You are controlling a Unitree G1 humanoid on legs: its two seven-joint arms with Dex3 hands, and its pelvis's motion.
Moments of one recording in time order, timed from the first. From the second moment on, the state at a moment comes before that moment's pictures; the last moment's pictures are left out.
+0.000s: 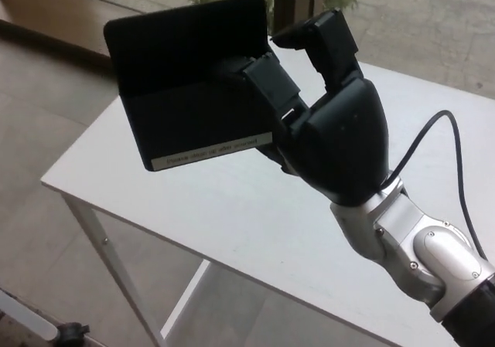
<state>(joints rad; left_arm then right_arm) 0.41 0.10 0.23 0.95 0.06 -0.80 0.28 -0.62 -0.29 0.58 0.27 -1.07 -0.25 -0.93</state>
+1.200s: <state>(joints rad) 0.41 0.10 0.23 0.98 0.05 -0.80 0.27 -0.36 -0.24 0.61 -0.11 -1.13 -0.27 -0.89</state>
